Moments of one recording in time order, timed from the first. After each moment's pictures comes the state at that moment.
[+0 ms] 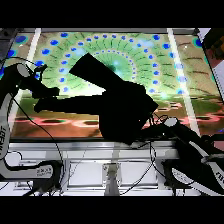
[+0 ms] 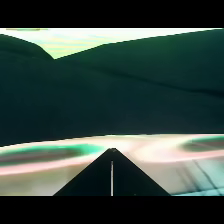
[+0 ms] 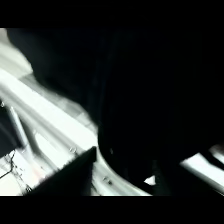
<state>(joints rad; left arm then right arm) 0.11 -1.46 1.30 1.36 -1.35 -1.41 0.25 -1.13 0.37 -0.54 0.98 1.18</state>
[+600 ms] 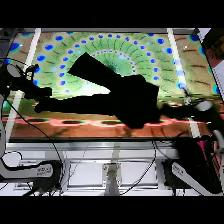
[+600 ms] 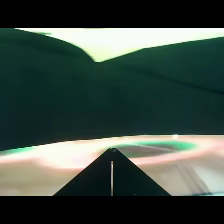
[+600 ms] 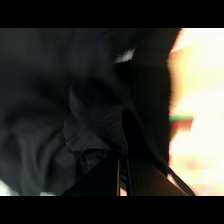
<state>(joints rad) 0.21 -1.45 1.30 1.37 -1.35 -1.34 -0.33 -1.08 0.67 -0.99 0.98 1.37</state>
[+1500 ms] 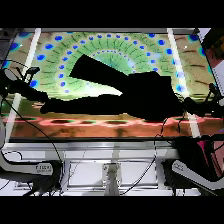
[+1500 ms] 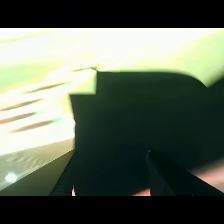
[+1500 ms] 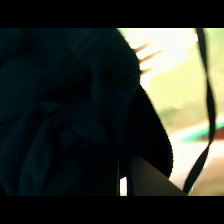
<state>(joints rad) 0.31 -1.56 1.30 1.39 -1.19 -0.99 -0.54 -1.21 0.83 -1.12 0.98 1.32</state>
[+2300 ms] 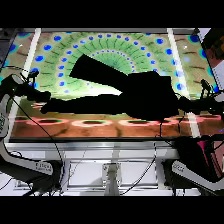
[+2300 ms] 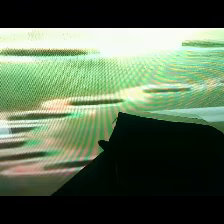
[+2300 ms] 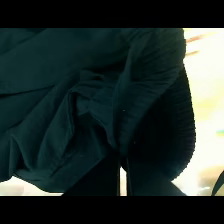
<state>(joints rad) 0.32 -1.68 1.30 1.33 -1.10 -1.12 -0.47 -1.21 0.86 -1.10 1.07 1.27</state>
